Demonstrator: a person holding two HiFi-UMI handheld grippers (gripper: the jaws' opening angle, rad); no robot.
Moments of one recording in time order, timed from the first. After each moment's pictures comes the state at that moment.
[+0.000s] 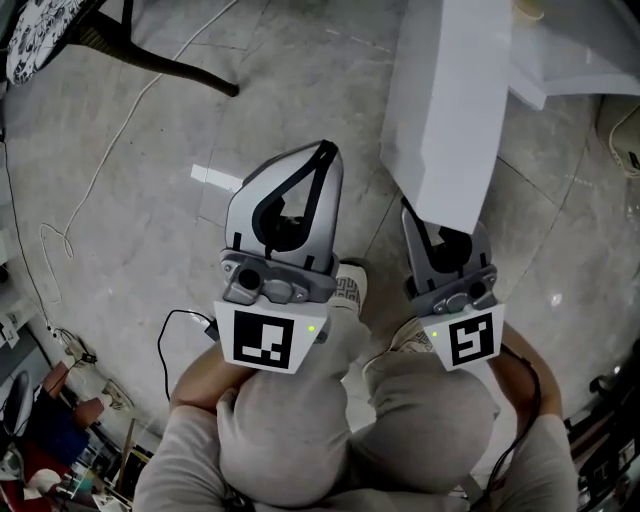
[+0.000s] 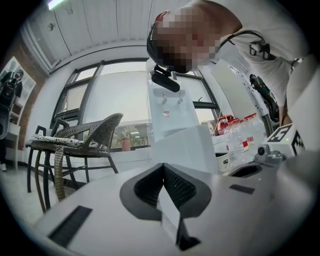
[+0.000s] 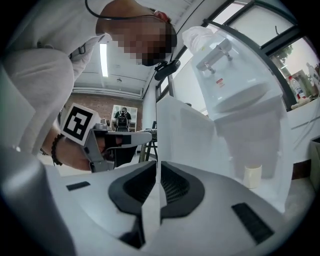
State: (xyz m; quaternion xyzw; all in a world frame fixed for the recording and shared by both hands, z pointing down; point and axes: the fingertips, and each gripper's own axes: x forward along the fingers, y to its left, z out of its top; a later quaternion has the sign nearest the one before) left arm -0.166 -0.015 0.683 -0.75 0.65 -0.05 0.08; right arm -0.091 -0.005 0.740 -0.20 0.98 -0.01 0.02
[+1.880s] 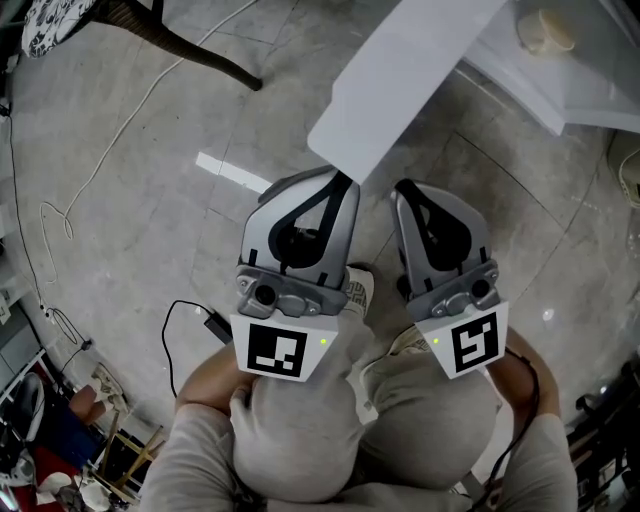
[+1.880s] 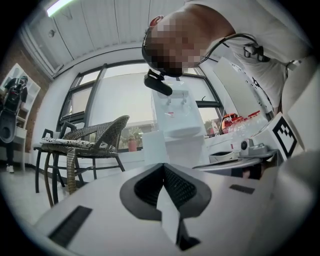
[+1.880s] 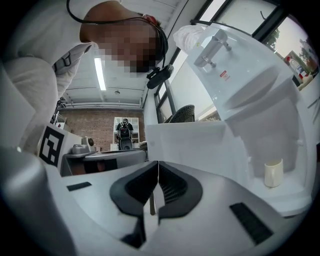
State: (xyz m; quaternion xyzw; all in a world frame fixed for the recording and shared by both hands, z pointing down) left arm -0.184 0.001 0.683 -0.73 0.67 -0.05 0.09; right arm -0.144 -0.012 0.707 -0.17 0.98 -0.06 0.07
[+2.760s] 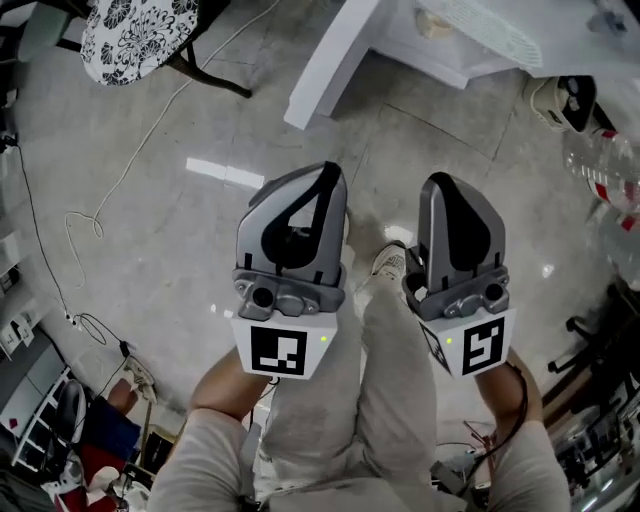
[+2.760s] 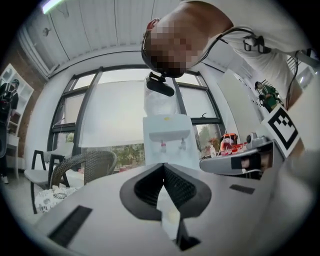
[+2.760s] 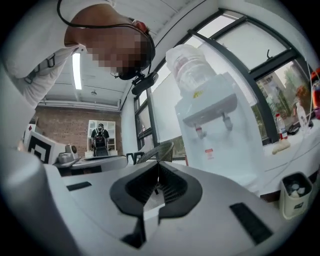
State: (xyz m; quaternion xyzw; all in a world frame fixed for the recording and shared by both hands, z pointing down) left arm -0.124 -0.003 0.407 -0.75 0.66 -0.02 0.07; right arm -0.044 -0.032 0.427 -0.31 0.95 -0.09 0.04
